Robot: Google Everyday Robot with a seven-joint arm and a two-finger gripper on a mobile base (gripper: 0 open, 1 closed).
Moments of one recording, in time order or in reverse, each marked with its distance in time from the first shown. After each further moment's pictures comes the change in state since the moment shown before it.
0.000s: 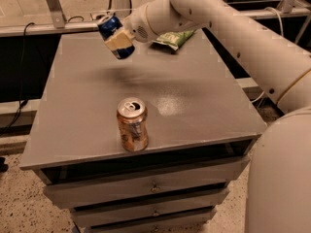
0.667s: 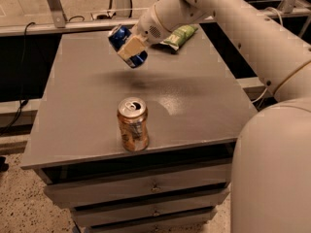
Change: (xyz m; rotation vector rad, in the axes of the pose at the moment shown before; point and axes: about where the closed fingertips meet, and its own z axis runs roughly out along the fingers) arm 0.036 0.010 -0.029 -0.134 0.176 -0.013
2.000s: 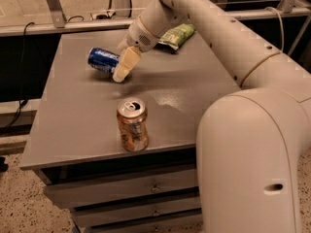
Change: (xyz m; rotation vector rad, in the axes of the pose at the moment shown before) arm 0.018 0.021 0.045 -0.188 0.120 -0.067
